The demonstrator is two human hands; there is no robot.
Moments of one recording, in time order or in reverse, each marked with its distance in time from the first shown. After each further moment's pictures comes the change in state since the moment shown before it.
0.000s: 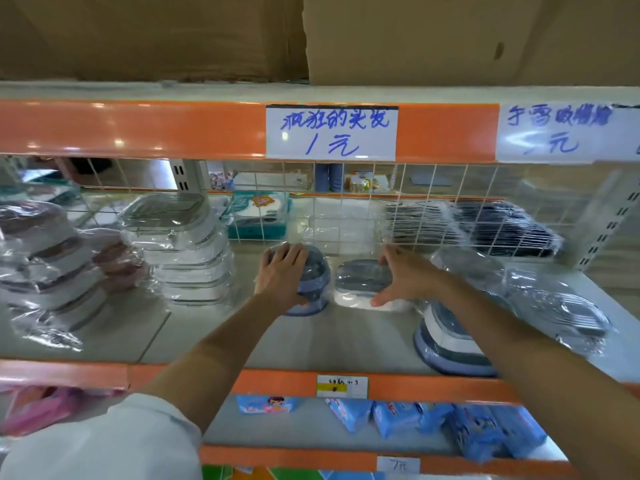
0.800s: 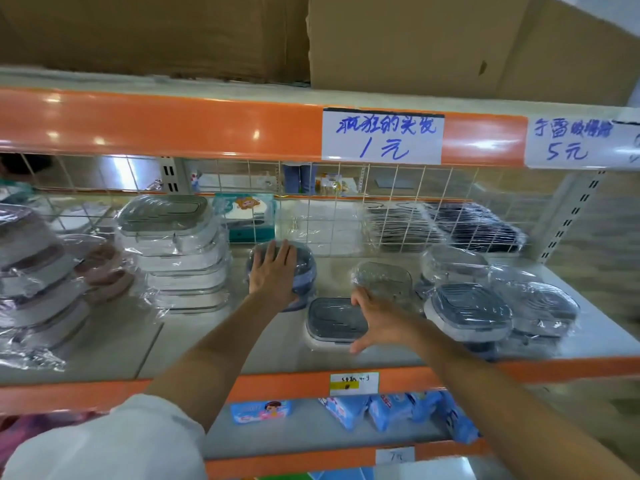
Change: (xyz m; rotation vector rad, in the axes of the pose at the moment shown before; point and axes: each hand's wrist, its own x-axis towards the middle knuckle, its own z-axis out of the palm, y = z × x) left_hand 0.003 -0.022 0.005 0.022 -0.064 -0.024; right_hand -0.026 -0.062 0.061 0.072 -0.095 0.024
